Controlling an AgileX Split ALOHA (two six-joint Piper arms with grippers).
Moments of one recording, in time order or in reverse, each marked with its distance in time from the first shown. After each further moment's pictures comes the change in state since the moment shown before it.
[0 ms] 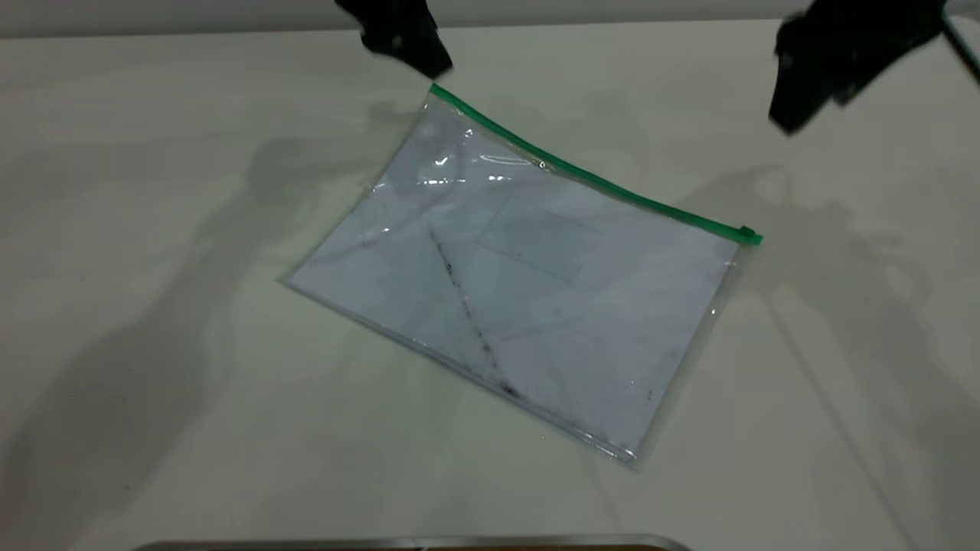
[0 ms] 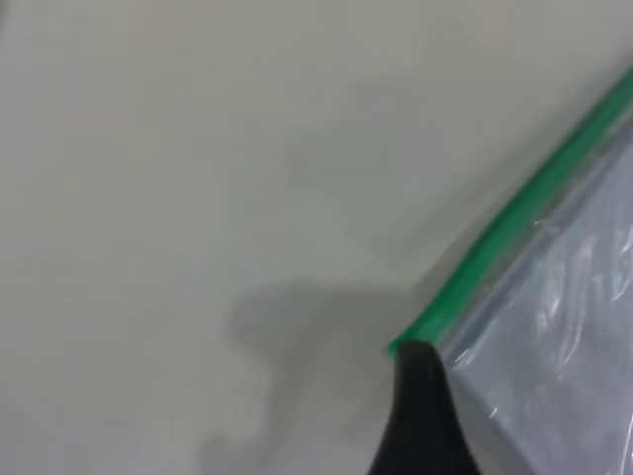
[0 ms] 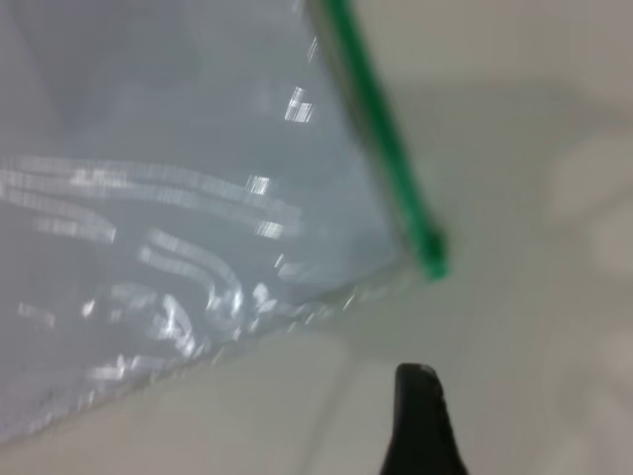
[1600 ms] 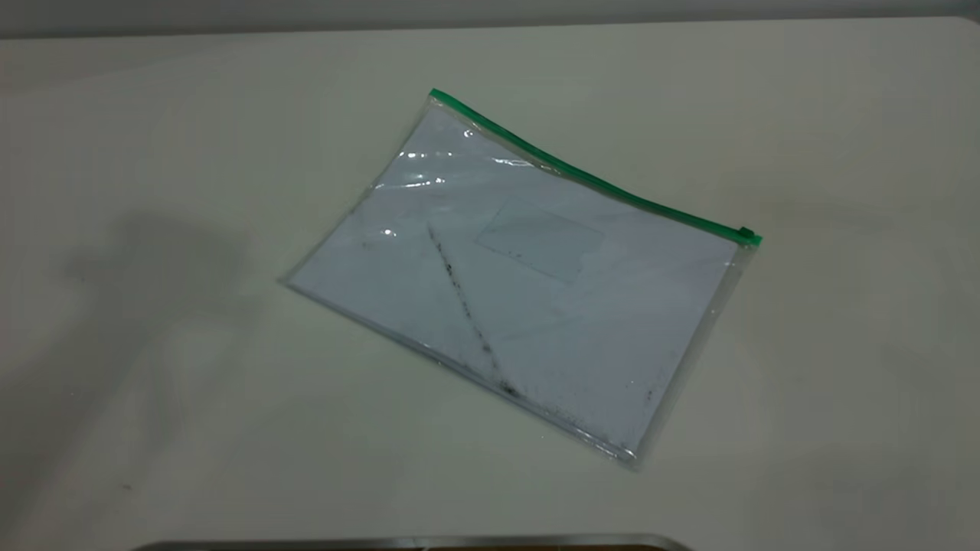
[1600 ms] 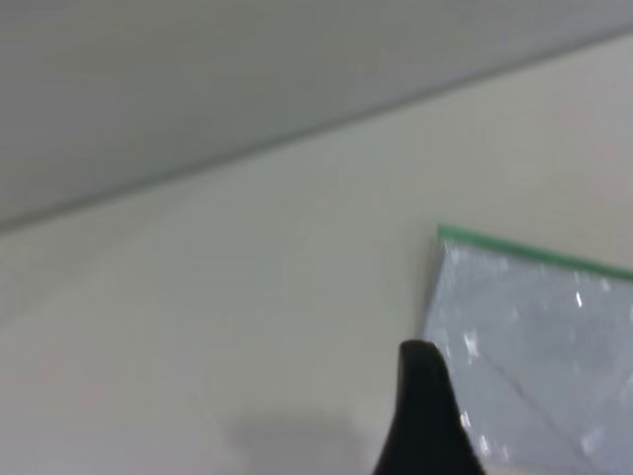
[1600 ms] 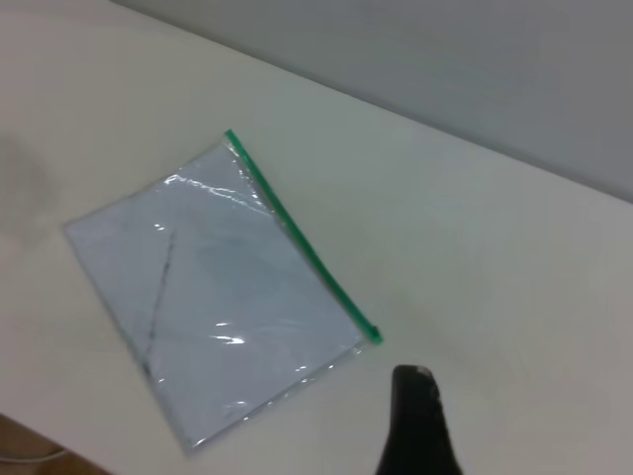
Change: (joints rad) left arm 0.000 -1.083 0.232 0.505 0.426 -1.203; right arm 0.000 -1.452 0.177 0.000 0.585 0.260
